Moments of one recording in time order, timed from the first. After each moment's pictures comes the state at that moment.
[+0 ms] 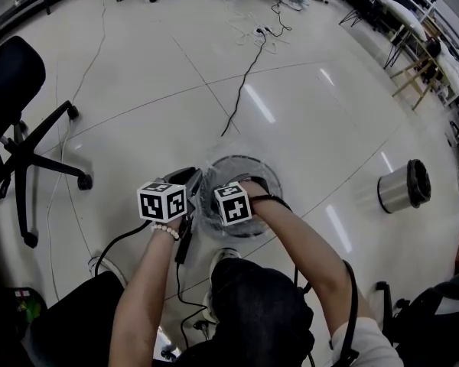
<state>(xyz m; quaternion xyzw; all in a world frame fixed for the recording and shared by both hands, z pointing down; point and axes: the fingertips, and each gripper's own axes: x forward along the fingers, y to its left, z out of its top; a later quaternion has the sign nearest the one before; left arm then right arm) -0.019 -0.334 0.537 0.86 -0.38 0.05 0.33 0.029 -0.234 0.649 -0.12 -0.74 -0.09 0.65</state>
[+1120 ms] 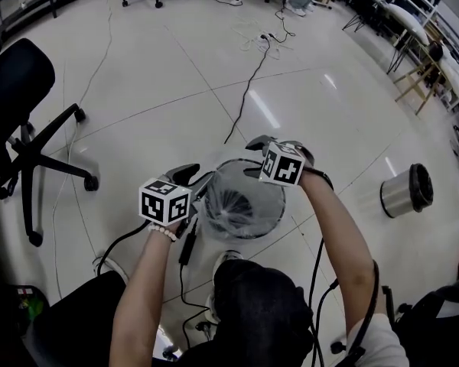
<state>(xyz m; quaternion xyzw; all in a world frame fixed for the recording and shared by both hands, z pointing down) -0.011 -0.321 0.490 0.91 -0.33 0.06 0.26 0.089 -0.348 0.513 0.11 -0.81 -0.10 0.57</state>
